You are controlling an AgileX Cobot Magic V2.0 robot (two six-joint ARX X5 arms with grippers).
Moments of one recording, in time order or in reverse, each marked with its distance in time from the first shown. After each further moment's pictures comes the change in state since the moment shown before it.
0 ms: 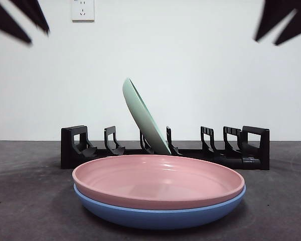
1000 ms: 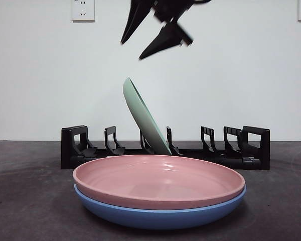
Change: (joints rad) left arm 0.091 -0.402 0.092 -0.309 -0.104 0.362; right arm 0.292 0.830 0.916 -0.293 -0.256 0.290
